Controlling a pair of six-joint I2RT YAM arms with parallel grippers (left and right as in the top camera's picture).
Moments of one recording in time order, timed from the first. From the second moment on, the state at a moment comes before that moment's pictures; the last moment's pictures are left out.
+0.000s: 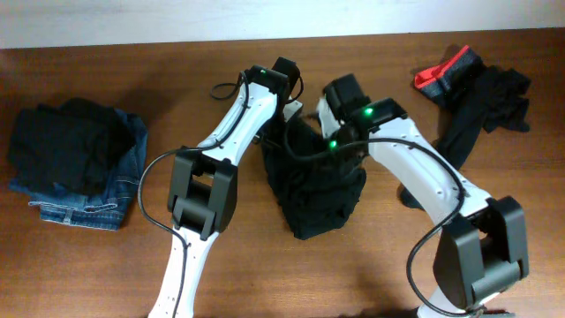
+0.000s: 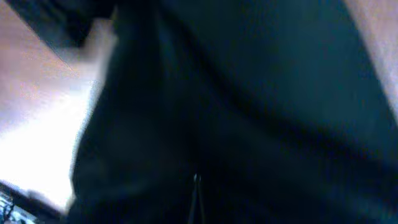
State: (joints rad) left arm -0.46 2.50 2.23 -1.29 0.03 0.11; right arm 0.38 1.81 1.44 -1.01 -0.34 0.30
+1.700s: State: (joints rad) left arm -0.19 2.11 2.65 -1.68 0.02 -0.22; right arm 0.39 1.39 1.29 -0.88 -0.12 0.09
